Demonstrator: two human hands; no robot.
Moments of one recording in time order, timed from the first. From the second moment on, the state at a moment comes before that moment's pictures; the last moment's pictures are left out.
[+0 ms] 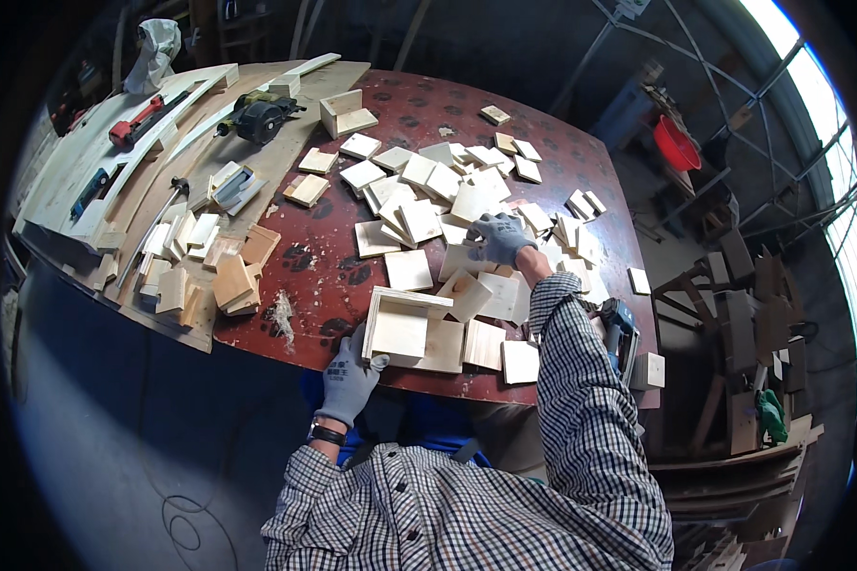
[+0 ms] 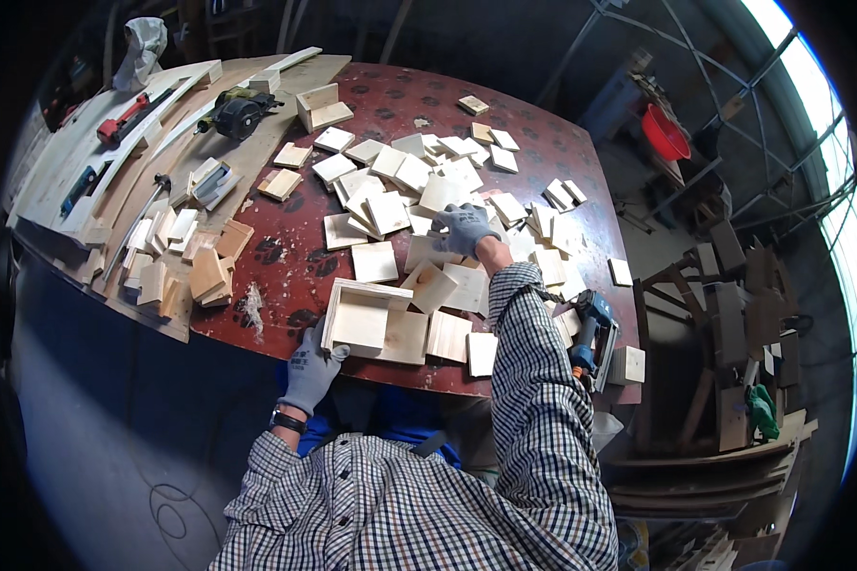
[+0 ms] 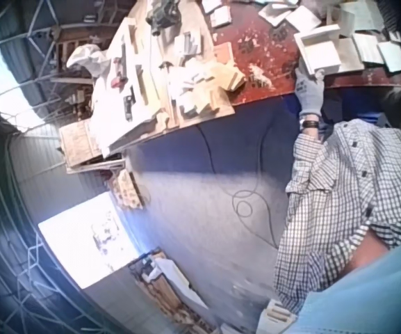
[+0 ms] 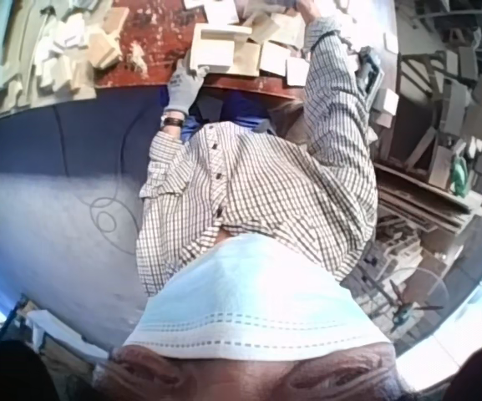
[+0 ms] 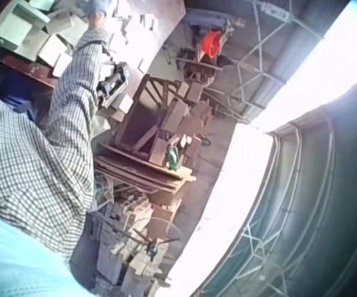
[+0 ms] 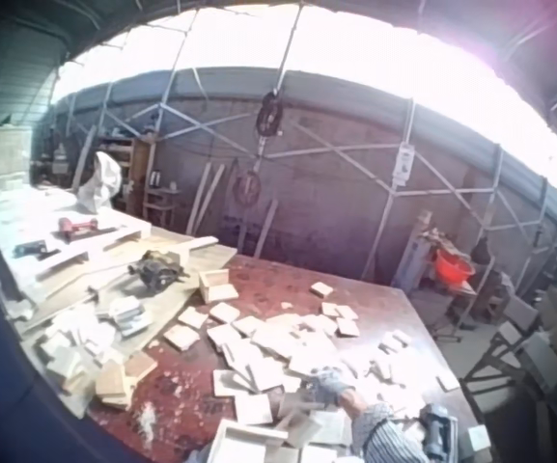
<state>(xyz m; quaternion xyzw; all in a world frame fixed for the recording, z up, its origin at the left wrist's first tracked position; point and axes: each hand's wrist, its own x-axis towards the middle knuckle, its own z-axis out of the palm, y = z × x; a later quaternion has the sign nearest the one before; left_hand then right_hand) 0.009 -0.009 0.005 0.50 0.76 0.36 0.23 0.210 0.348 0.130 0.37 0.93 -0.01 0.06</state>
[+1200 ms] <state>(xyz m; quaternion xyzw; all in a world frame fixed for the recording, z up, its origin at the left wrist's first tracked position) 0.011 -0.010 0.016 0.54 0.73 0.37 0.18 0.234 0.246 0.154 0.18 0.45 -0.76 -0.42</state>
